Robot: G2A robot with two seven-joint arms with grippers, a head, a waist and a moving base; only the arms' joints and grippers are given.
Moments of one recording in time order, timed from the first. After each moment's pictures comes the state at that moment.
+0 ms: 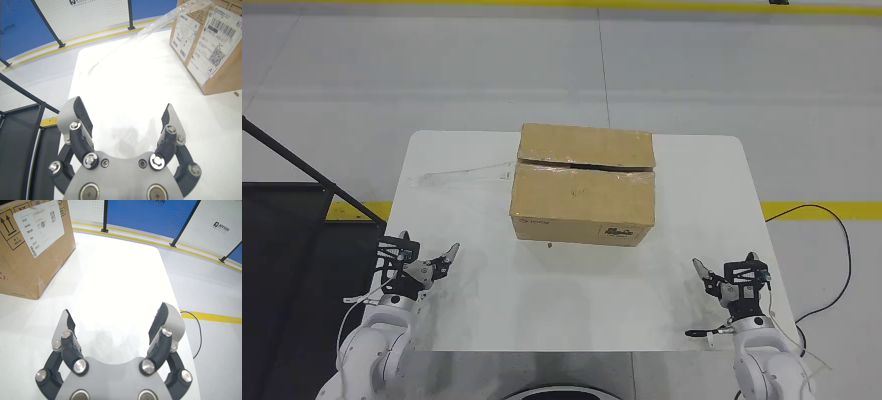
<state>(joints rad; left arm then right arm) 1.73 -1.15 -1.60 -1.80 1.33 0.00 0.00 -1.73 -1.15 1.60 -1.80 -1.33 0.00 0.00</state>
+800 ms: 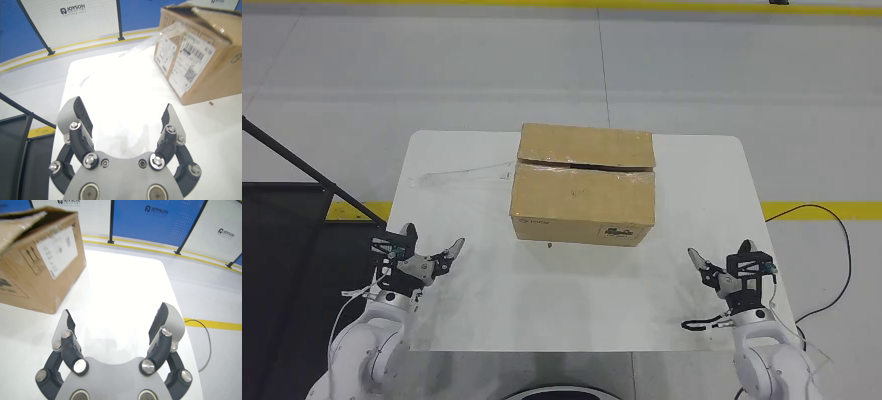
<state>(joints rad) 1.74 -1.15 -1.65 -1.87 1.19 -0.16 0.03 -1.70 -1.15 1.60 -1.89 -1.21 -0.10 0.01</state>
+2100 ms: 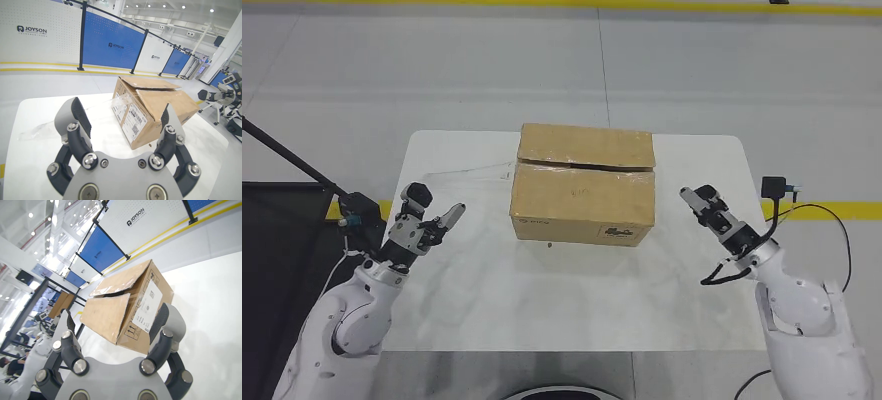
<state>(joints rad) 1.54 -1.14 -1.69 -1.81 0.79 -0.51 0.00 -1.27 -1.15 1.60 -1.70 -0.15 -0.34 0.59</state>
